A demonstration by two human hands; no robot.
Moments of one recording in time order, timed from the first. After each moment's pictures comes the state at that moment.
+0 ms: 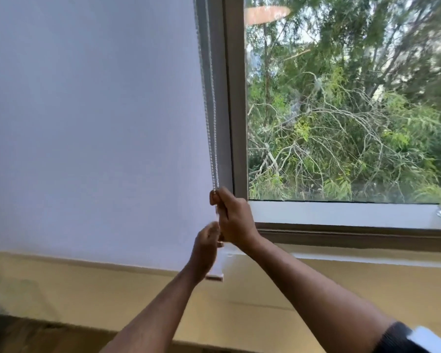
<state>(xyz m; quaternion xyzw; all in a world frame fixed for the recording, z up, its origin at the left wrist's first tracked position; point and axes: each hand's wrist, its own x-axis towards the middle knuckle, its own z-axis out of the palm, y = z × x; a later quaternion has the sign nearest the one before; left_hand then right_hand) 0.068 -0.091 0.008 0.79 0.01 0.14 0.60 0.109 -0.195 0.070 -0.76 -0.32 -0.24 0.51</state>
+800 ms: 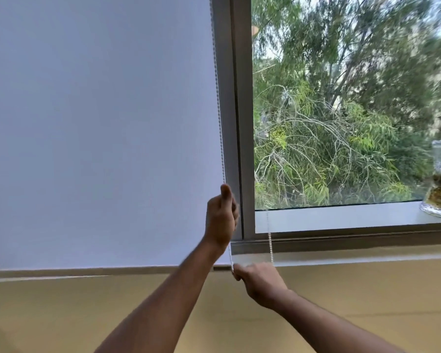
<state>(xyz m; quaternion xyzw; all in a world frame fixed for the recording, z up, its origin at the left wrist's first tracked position) 0.088 -0.077 0.119 0.67 -0.12 0.17 0.72 0.108 -0.201 -0.060 -0.95 -0.29 -0.10 0.09</state>
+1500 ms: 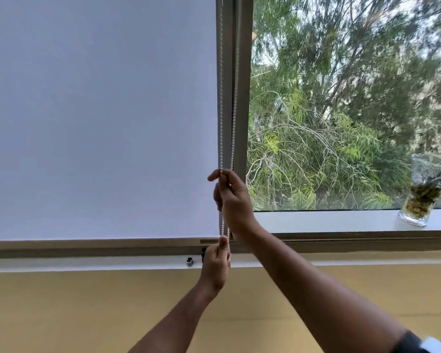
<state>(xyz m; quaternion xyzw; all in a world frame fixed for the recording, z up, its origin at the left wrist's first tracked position) 0.076 -0.079 -0.003 0.71 -0.02 0.10 0.70 0.095 -0.145 0.138 -0.61 -0.26 -0.14 0.74</state>
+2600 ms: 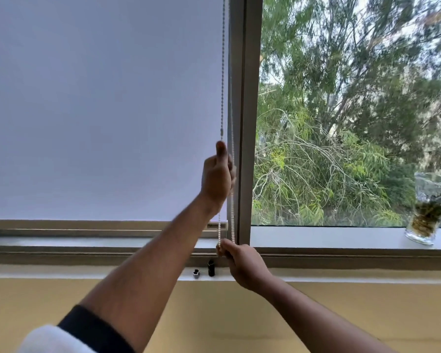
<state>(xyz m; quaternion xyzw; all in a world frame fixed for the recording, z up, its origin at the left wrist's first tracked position) 0.077 -0.070 0.231 0.63 -0.16 0.20 0.73 0.097 -0.171 0.028 -0.90 -0.29 -0.16 0.27</state>
